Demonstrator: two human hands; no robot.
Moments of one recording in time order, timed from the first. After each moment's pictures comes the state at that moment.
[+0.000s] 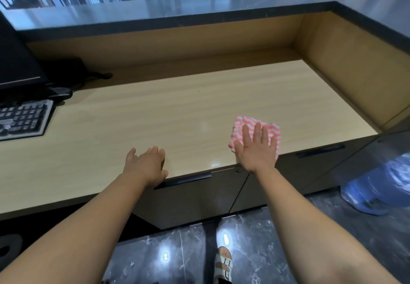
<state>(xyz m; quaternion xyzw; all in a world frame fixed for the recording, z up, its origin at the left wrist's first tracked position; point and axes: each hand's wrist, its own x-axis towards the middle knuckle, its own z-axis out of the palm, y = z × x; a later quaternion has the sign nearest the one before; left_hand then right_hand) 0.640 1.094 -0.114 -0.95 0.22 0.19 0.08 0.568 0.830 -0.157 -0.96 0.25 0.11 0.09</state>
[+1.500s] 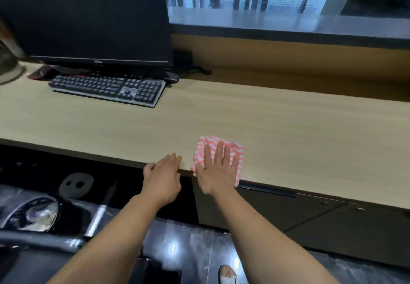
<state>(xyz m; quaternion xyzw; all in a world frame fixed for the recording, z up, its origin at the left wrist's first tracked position) 0.594 1.267 -0.122 -0.99 0.04 0.07 -0.13 0.617 1.121 -0.153 -0.98 0.00 0.17 0.11</state>
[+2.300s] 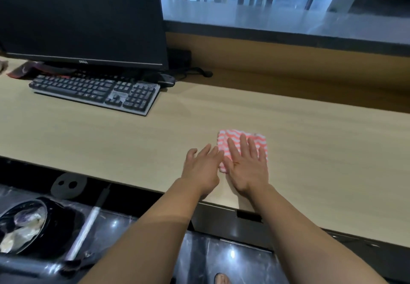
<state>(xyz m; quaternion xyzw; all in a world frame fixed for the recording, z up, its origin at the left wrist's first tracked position) 0.687 1.180 -0.125 -0.98 0.16 0.11 -0.10 0.695 1.036 -0.155 -0.99 -0.02 0.13 0.08</state>
